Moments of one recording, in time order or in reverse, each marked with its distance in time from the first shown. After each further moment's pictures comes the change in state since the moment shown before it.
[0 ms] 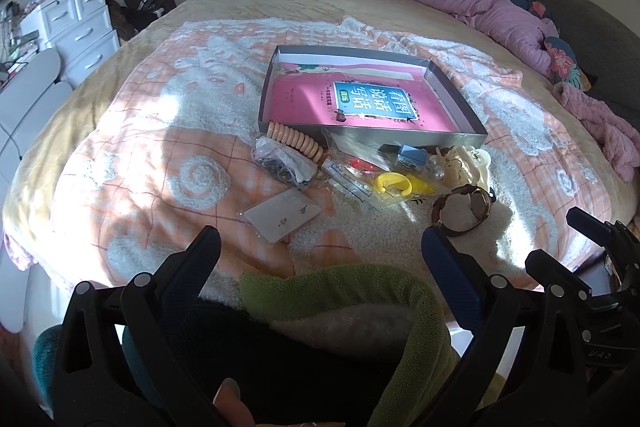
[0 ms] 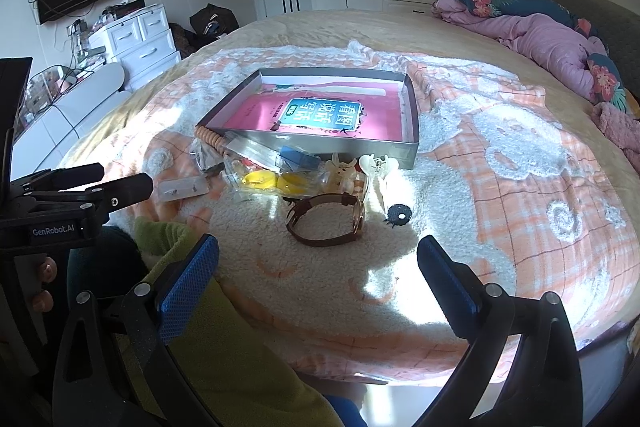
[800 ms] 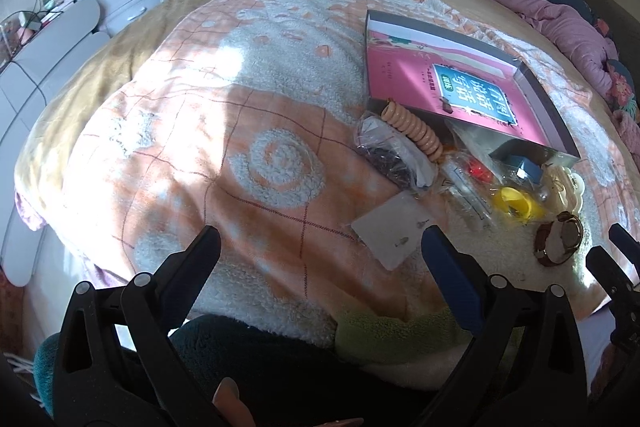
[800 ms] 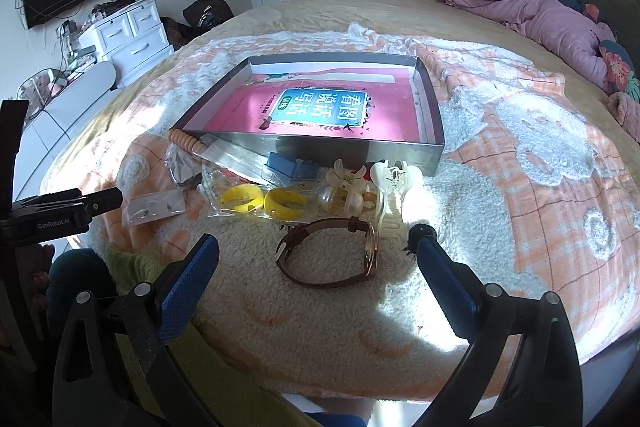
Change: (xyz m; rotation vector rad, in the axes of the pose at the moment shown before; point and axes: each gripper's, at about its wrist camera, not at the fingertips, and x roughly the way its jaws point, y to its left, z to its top) left arm 0.058 0.071 0.004 -0.141 0.109 0.128; right arm 0.066 -0.005 0.018 0.029 0.046 0.015
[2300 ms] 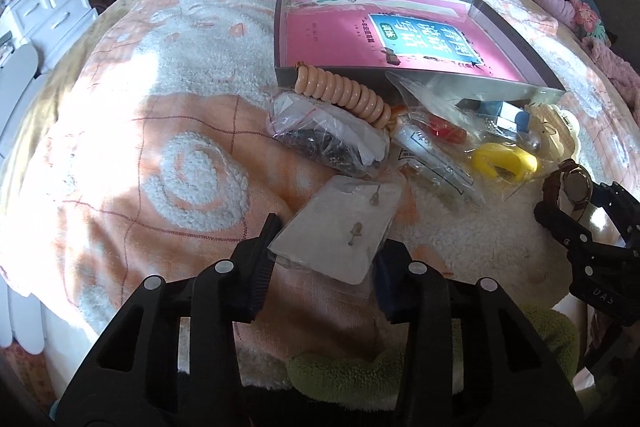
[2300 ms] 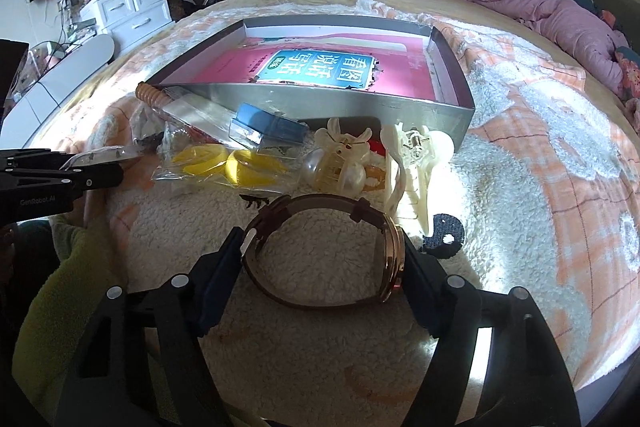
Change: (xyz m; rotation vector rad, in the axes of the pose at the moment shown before) left arm 0.035 -0.040 0.003 0.225 0.077 -0.098; right arm 0.053 -0.014 -0.017 -0.059 0.043 0.011
